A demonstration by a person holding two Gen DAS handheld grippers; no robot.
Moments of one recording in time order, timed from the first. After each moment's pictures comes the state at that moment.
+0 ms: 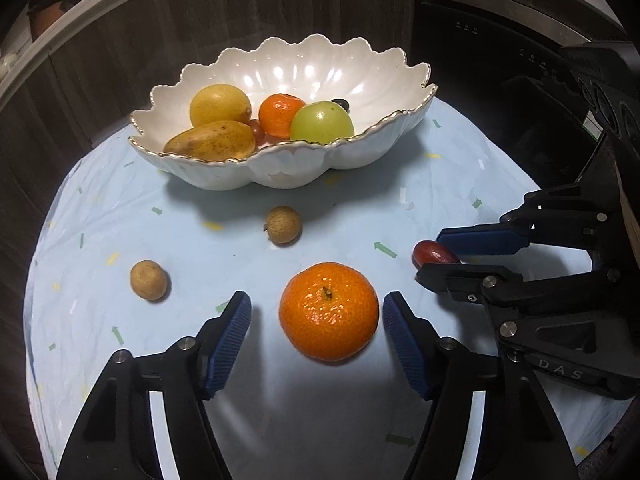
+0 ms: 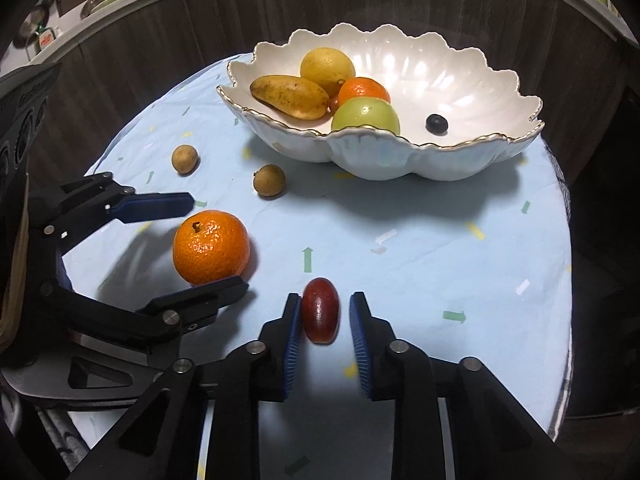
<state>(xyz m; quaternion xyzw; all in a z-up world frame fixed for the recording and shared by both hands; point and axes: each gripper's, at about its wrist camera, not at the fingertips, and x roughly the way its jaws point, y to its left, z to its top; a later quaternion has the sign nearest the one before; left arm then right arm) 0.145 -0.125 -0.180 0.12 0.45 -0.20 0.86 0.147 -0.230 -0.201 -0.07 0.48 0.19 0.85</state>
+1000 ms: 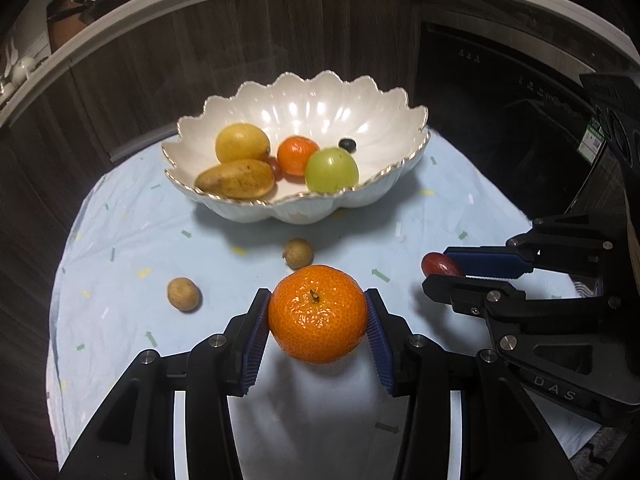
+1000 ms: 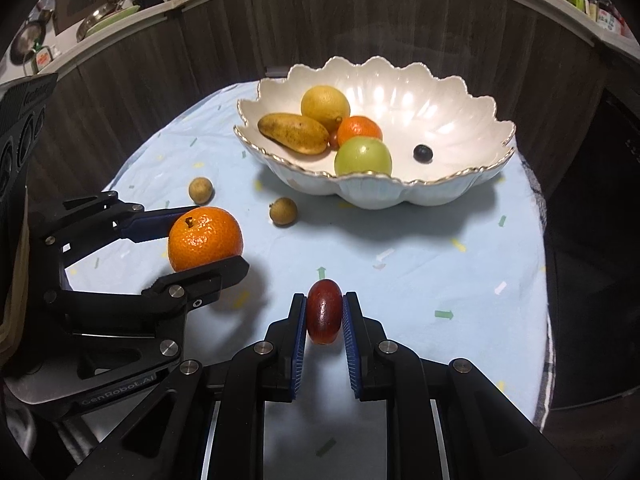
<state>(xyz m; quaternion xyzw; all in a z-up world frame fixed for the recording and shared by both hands) 0.134 -0.117 -0.138 0.11 0.42 -0.18 0.88 0.125 -0.228 -0.163 -0.05 0.45 0.17 0.88</state>
